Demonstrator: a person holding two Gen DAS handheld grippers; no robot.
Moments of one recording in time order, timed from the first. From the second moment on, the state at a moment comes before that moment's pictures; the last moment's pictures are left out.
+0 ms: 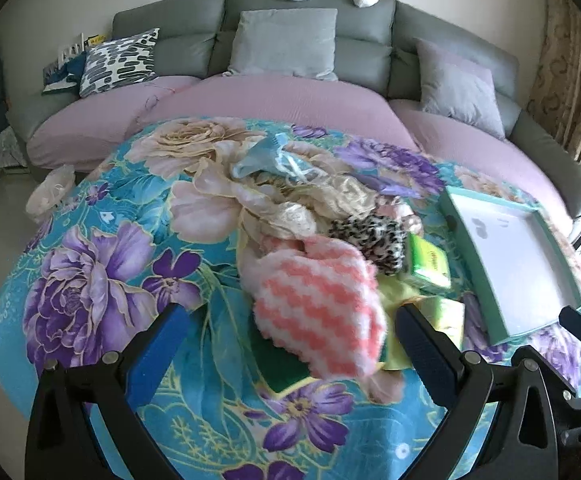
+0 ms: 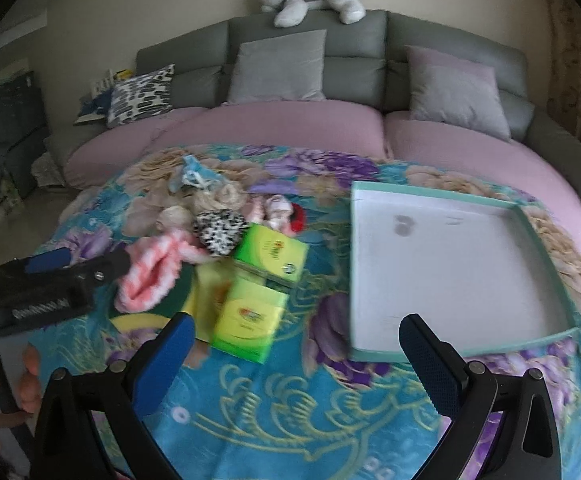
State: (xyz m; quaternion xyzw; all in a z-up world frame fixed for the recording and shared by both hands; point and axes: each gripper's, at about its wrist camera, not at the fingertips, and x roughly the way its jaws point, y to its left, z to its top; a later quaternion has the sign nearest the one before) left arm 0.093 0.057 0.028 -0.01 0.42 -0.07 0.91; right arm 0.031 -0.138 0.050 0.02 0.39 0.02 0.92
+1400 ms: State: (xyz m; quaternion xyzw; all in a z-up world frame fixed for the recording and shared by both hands) left arm 0.108 0.053 -0.006 -0.01 0.41 -0.12 0.90; right arm 0.076 -0.112 -0.024 0.06 0.45 0.06 0.89
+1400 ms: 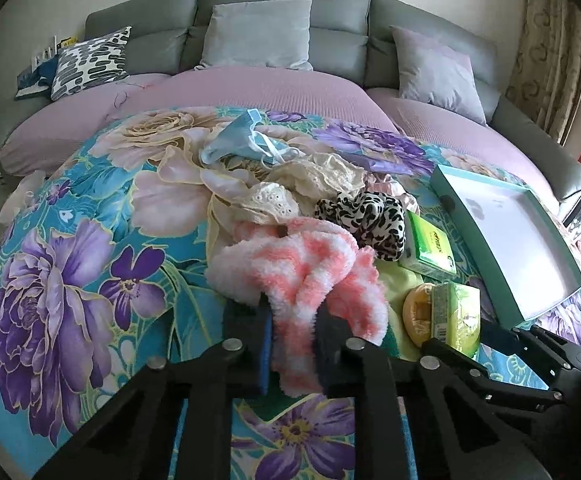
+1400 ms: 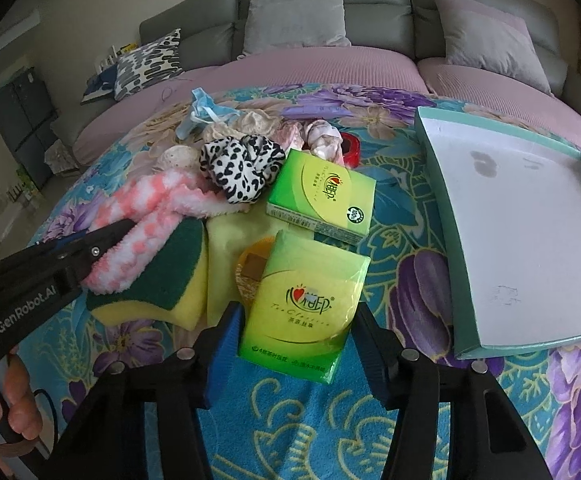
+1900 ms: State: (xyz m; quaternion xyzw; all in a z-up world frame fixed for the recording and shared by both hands) left arm 0.086 0.063 0.049 0.00 0.34 -0.10 0.94; right arm 0.064 -0.120 0.001 0.07 0.41 0.06 0.90
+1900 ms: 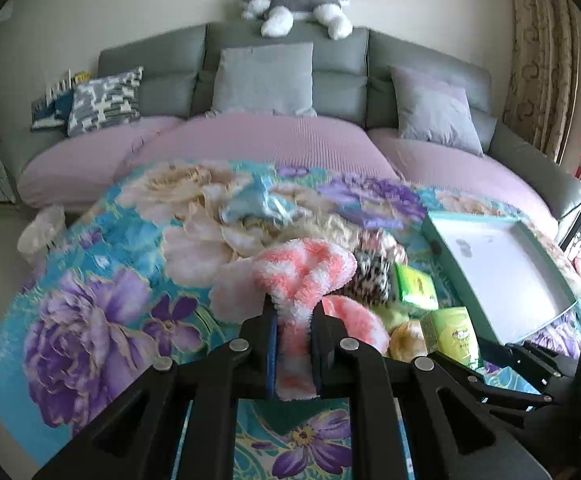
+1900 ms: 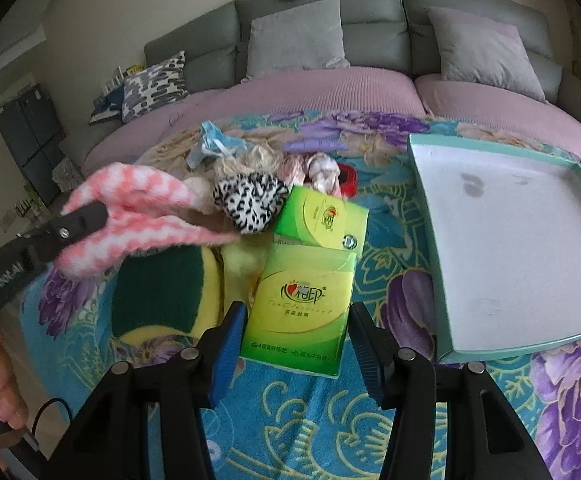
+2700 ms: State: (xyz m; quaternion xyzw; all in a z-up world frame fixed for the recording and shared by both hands) left arm 0.114 -0.024 0.116 -0.01 0.27 -0.19 0.94; right arm 0.082 -0.206 0.054 0.13 0.35 -0.03 0.93
